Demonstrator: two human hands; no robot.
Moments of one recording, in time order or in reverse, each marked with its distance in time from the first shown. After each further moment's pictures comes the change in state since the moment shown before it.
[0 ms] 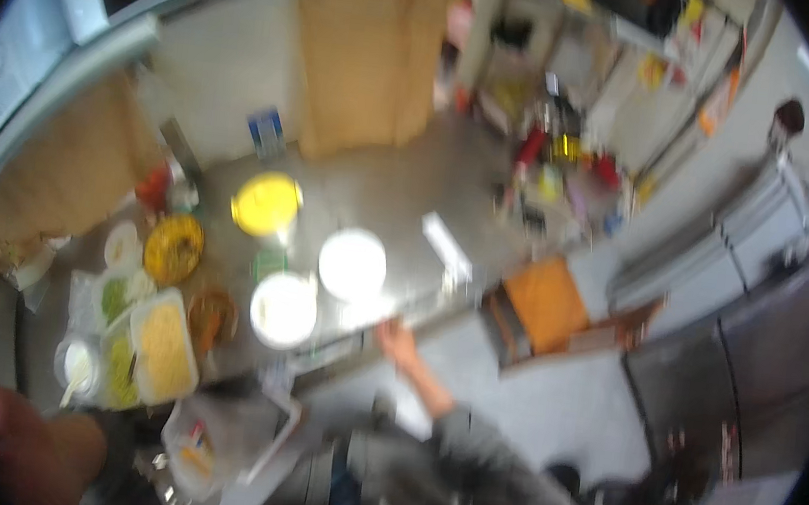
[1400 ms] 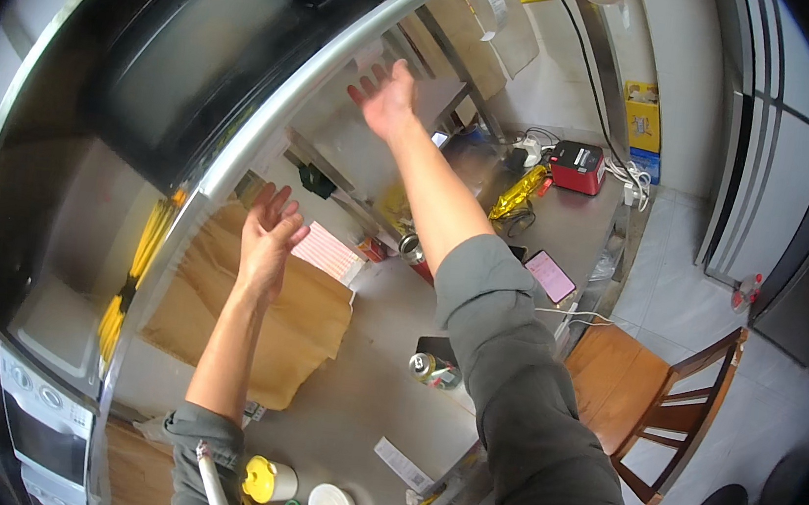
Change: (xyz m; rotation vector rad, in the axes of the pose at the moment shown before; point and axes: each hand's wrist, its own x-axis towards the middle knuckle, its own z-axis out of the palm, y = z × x) left_hand 0.525 -0.137 0.770 -0.963 -0.158 -0.854; right_hand 0.588 -0.258 -0.783 1.862 0.133 -0.724
